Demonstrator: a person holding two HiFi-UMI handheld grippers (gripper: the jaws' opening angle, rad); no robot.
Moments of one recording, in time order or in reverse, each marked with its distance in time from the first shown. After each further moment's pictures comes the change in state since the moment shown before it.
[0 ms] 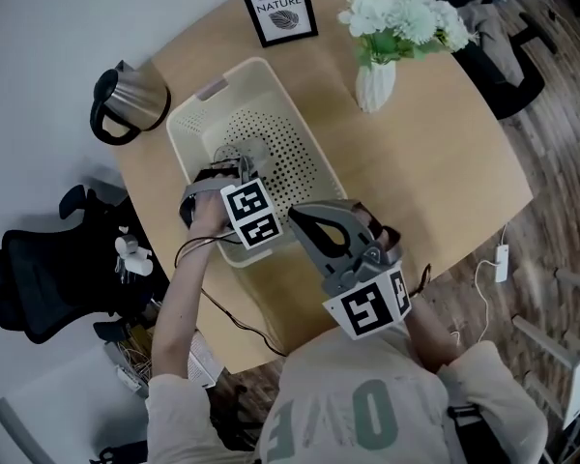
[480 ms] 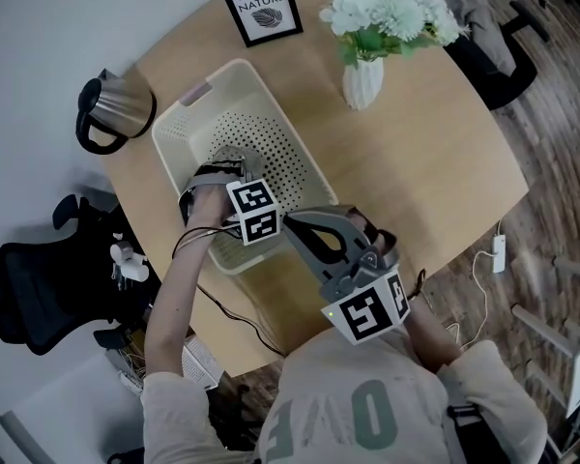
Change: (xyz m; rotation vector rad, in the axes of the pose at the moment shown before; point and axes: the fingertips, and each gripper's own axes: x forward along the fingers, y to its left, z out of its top) left arm 0.035 -0.023 -0.005 0.188 0.135 -0.136; right arm -0.005 -0.001 -0.011 0.040 0.015 0.011
